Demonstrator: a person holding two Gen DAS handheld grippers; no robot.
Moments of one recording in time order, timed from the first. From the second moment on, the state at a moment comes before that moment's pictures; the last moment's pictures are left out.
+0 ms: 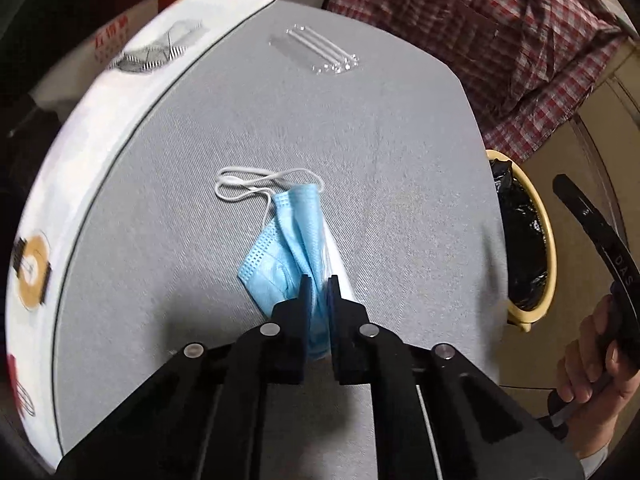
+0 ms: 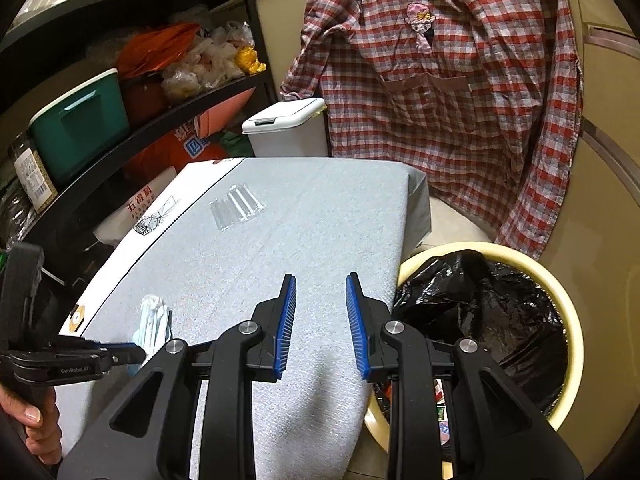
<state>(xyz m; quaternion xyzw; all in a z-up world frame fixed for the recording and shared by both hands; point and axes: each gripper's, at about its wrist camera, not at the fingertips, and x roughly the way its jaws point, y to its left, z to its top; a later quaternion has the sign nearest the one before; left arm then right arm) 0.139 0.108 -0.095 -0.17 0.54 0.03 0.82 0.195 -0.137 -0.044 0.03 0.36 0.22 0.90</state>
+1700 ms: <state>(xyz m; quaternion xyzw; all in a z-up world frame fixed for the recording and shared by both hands) 0.176 0.237 -0.080 -0.27 0.49 0.05 0.83 0.358 0.094 -0.106 -0.13 0.44 0.28 0.84</state>
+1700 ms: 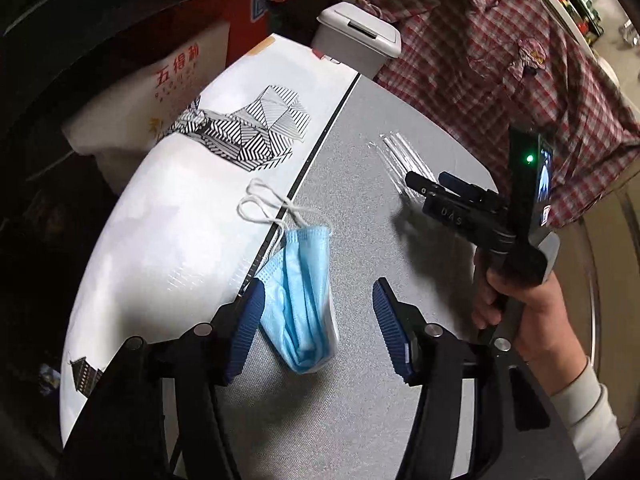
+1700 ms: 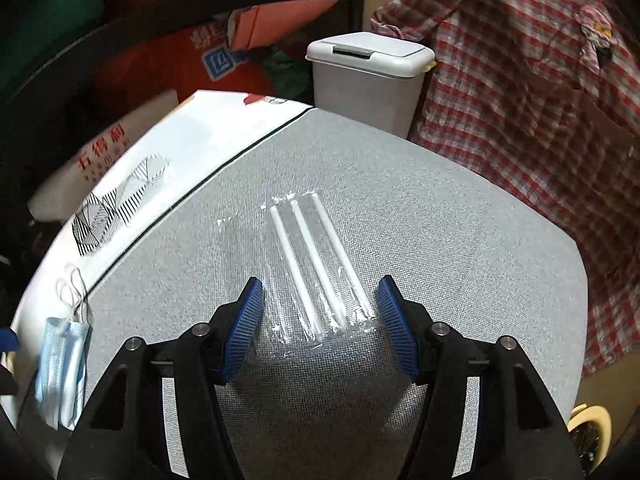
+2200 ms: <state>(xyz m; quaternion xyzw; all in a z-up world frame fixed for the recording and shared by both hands) 0.185 0.230 -0.105 -0.25 0.53 0.06 0.81 0.332 0.086 -0.101 -0.13 0.44 0.30 0.84</state>
